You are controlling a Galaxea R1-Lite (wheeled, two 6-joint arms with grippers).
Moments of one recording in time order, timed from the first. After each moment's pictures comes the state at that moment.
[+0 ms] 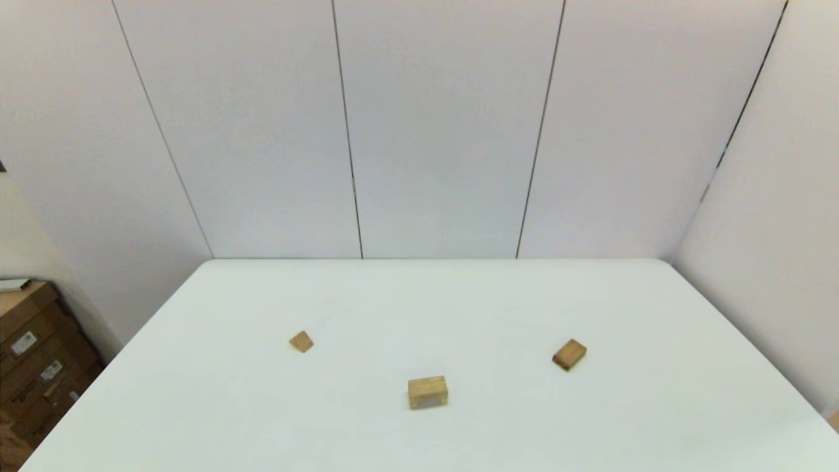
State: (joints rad) left arm 0.00 0.02 -0.19 0.13 0.27 0.43; right arm 0.00 0.00 0.00 0.00 0.02 -0.02
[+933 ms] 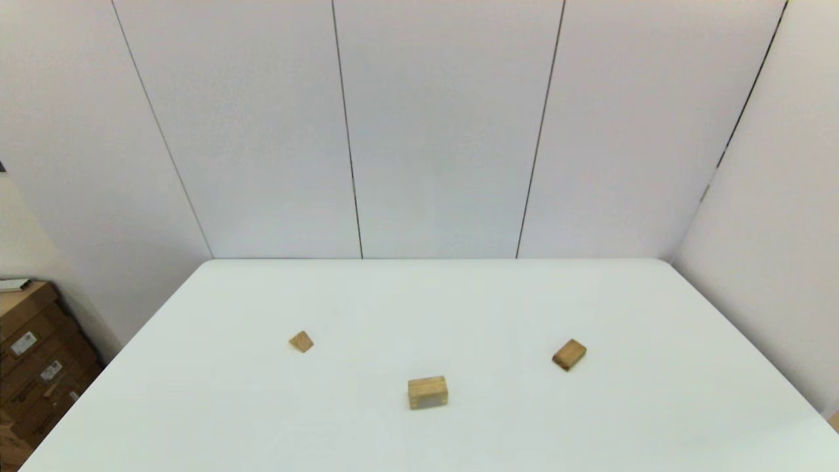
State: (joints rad) left arm 0.00 0.00 -0.01 0.01 -0.03 0.13; right arm 0.00 0.00 0.00 0.00 0.02 -0.02
